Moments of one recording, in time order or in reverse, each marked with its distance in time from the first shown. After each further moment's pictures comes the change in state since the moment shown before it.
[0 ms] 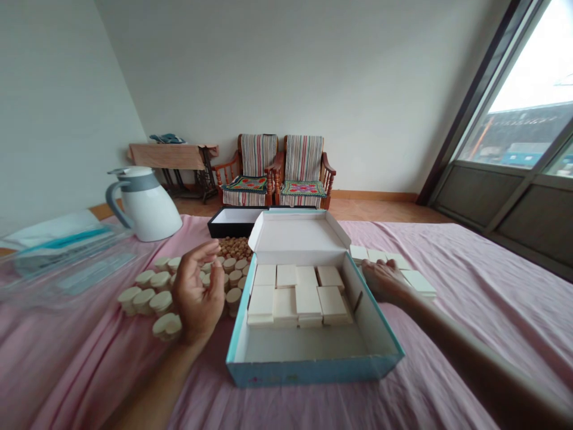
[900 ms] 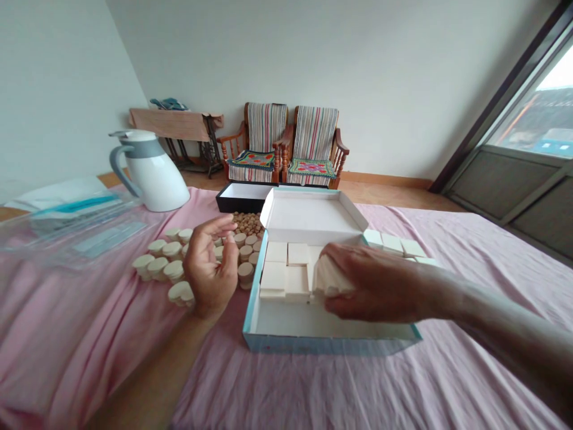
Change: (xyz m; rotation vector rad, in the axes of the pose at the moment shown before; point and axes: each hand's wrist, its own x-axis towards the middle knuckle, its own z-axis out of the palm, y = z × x) left_hand -0.002 0.013 0.000 -0.052 -0.019 -0.041; right_hand -0.061 -0.083 -0.111 0.311 -0.140 -0.501
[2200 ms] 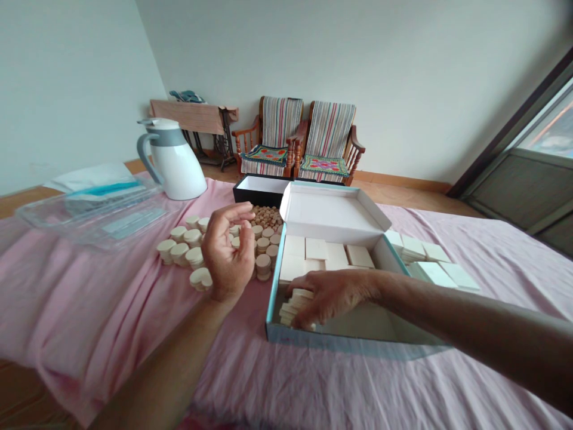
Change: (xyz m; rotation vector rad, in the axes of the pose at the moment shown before) left_hand 0.006 -0.005 -0.010 0.038 0.000 0.029; right_hand 0.077 -0.030 0.052 0.555 -0.631 -0.123
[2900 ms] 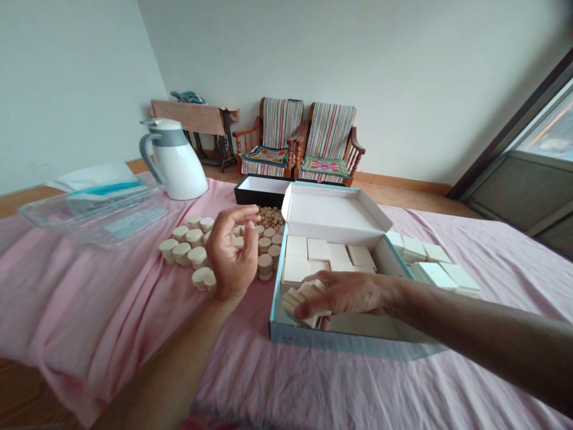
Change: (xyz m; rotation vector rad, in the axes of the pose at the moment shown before) left_hand -0.001 0.001 0.000 -0.008 -0.010 -0.016; right_hand -0.013 0.004 0.011 0.415 0.106 -0.038
